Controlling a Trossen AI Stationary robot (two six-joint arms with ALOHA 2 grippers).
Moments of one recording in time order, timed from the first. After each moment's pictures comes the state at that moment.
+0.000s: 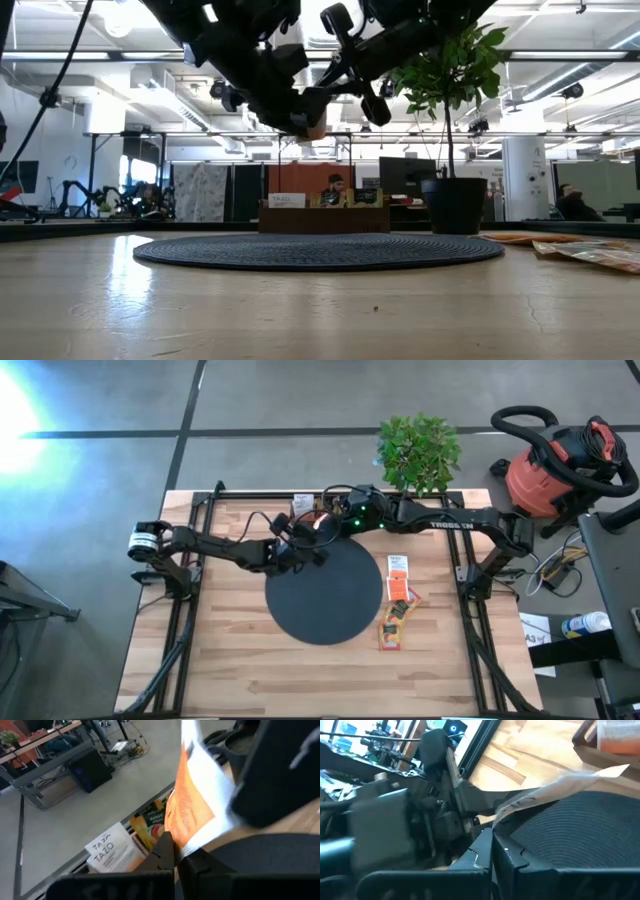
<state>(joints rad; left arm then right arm) 0.06 1.63 1.01 0.08 -0.88 -0.18 -0.30 1.65 1.24 -0.09 -0.23 0.92</state>
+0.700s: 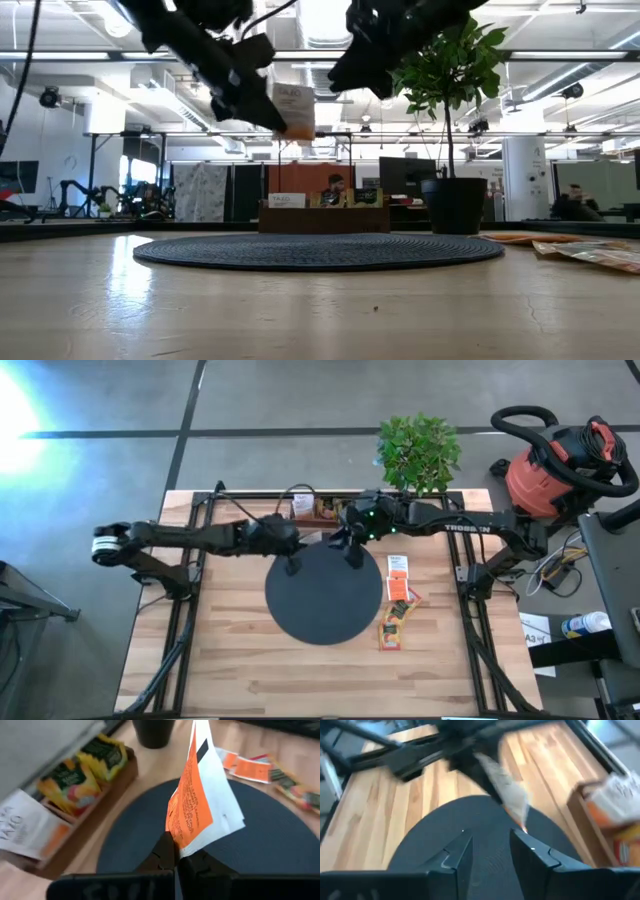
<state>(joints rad) 0.19 1.33 0.89 -0.16 -0.15 -0.16 -0.26 1.54 1.24 -0.31 -0.24 0.12</state>
